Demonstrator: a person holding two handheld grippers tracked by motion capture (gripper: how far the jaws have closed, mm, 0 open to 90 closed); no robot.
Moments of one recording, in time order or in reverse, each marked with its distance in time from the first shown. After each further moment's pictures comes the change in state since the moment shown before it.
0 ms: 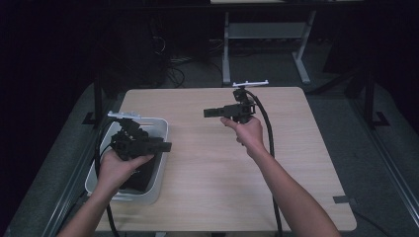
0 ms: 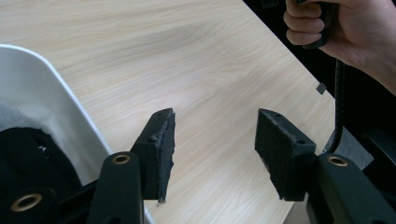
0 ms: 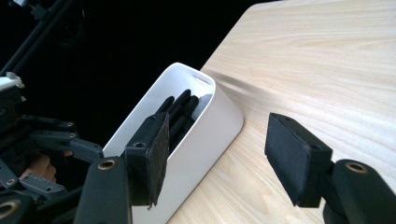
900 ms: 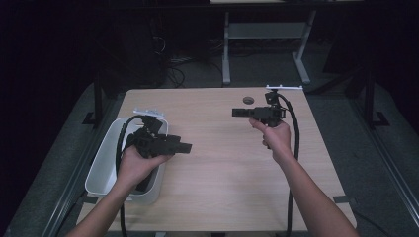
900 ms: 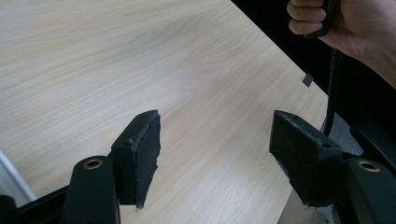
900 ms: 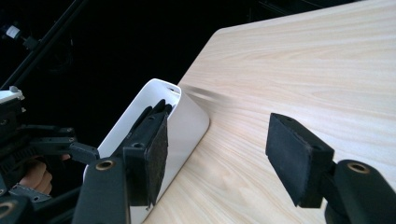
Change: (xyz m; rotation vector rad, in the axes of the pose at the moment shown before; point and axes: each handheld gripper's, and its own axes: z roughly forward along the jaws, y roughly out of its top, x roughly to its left) left arm -0.024 0.016 0.036 0.050 -0.053 0.061; right arm -0.031 -0.020 -0.071 -0.106 -0.057 0.054
